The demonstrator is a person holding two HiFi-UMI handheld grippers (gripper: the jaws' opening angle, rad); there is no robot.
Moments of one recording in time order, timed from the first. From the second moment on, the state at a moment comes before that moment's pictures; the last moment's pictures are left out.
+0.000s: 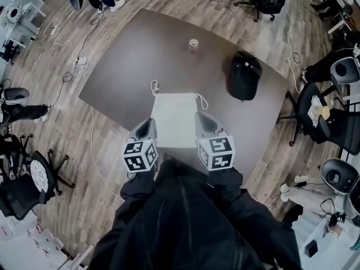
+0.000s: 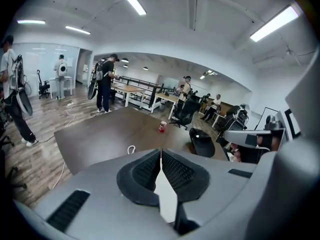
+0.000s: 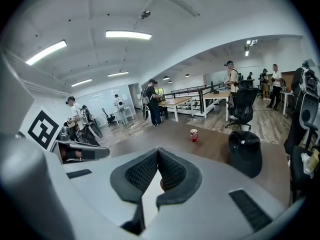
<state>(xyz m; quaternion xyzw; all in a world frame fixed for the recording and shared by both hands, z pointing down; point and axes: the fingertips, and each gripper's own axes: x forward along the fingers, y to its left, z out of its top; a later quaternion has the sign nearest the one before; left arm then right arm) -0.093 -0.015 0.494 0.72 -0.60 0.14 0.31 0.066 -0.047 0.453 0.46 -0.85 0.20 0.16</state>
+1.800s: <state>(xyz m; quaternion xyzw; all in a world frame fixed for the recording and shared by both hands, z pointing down) -0.151 -0.189 0.752 0.68 -0.49 0.24 0.48 0.103 -0.177 0.755 0.36 -0.75 0.23 0.50</state>
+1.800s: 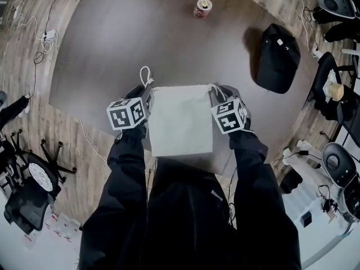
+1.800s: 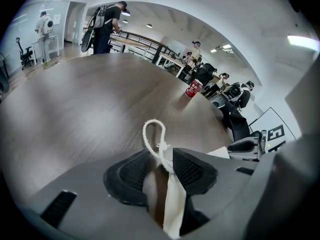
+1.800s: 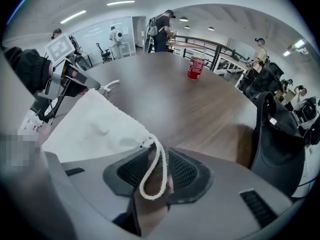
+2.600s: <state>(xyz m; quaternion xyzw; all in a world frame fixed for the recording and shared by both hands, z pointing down) -0.167 -0.190 0.765 0.65 -0.52 0.25 0.49 0.094 -0.178 0.772 0.39 -0.74 0.26 0.48</state>
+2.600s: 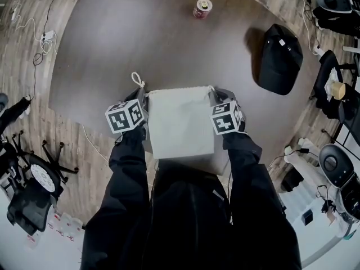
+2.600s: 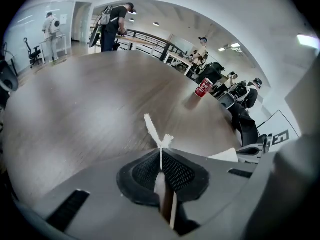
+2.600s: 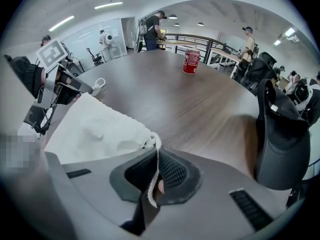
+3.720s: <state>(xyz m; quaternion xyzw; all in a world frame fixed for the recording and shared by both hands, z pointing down) -0.196 -0.182 0.576 0.70 -0.59 0.10 0.40 0.093 -0.186 0.568 0.54 -0.77 0.11 0.34</state>
